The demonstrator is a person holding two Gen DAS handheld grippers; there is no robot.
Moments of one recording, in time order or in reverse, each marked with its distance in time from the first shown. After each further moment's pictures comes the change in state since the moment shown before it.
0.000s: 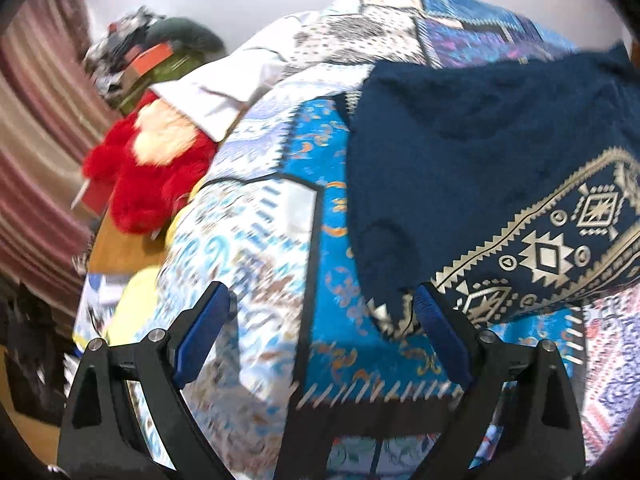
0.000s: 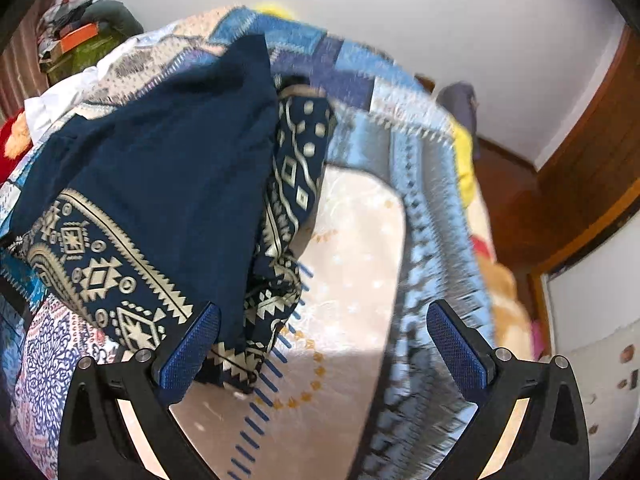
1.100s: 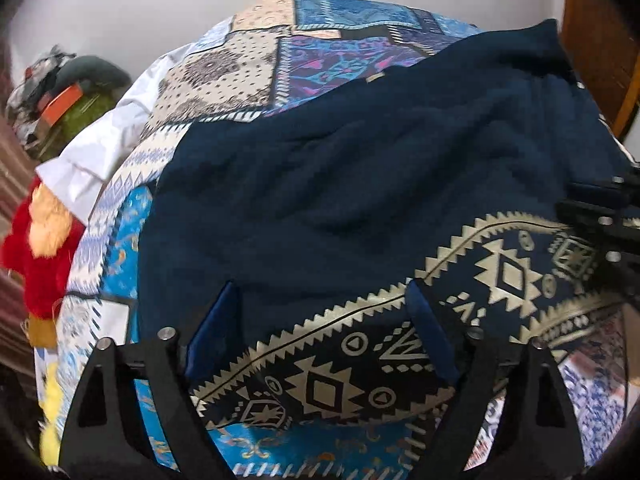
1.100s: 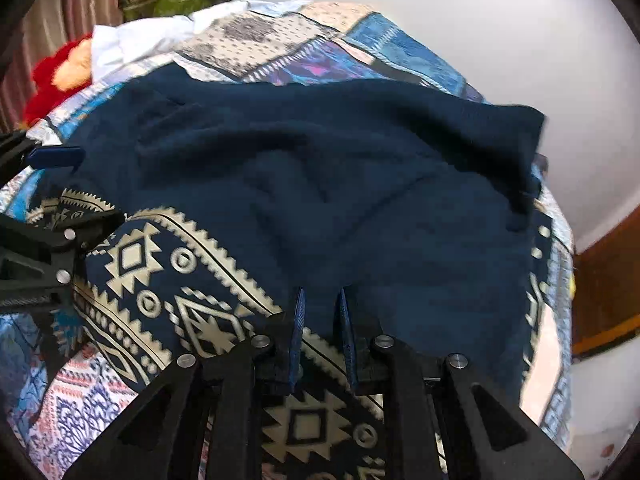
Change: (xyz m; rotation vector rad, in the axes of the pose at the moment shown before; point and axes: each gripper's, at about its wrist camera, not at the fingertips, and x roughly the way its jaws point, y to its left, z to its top) left arm 0.018 -0.127 0.066 0.173 -0.026 -0.233; right arm 0.052 0.165 0.050 -0.281 -0.009 0.090
